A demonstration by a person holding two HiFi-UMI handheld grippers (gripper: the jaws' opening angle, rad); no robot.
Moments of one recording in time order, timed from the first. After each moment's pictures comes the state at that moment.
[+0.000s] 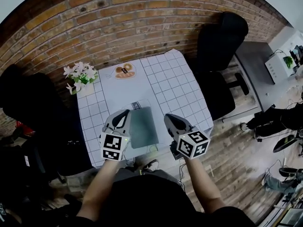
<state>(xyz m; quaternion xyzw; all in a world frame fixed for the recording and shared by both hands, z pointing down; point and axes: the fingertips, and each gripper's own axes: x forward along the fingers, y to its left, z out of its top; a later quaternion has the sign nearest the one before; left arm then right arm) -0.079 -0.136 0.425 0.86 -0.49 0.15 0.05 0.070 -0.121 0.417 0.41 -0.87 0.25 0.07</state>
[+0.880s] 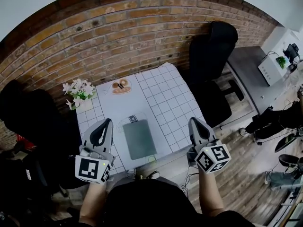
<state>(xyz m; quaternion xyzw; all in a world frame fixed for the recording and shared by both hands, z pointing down) -0.114 -0.105 0.268 0.85 -0.52 0.04 -0.04 0.170 -0.116 0.305 0.54 -0.83 0.13 0.00</state>
